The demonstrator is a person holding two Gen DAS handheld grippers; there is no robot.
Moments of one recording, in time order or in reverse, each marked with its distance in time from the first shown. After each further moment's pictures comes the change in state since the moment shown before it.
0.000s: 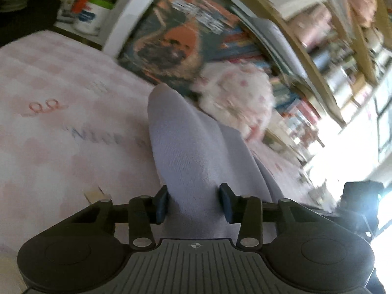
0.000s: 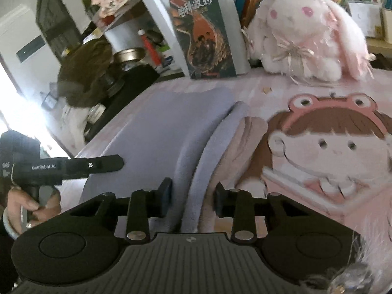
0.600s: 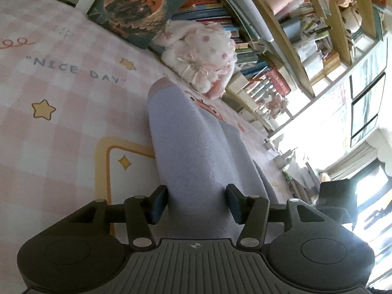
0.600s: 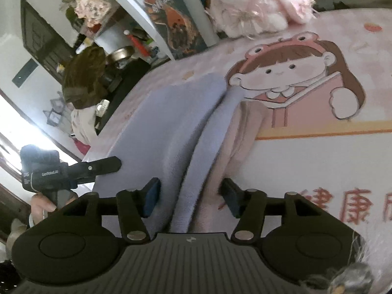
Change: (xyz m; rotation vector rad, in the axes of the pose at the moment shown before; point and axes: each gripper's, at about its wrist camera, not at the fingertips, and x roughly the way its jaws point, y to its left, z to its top) left arm 0.002 -0.024 -0.047 -0.059 0.095 -0.129; right arm -0.072 -0.021 -0.057 0.181 0.039 0.039
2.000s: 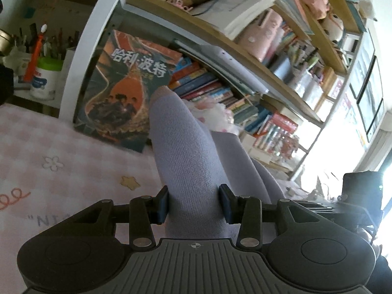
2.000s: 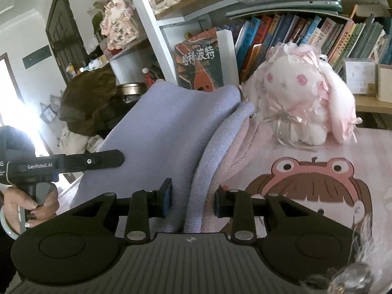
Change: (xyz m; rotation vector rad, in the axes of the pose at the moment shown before) left arm 0.004 -0.022 0.107 0.273 -0.247 0.118; right arm 0.042 0.043 0.107 -0.275 -0.199 -0.073
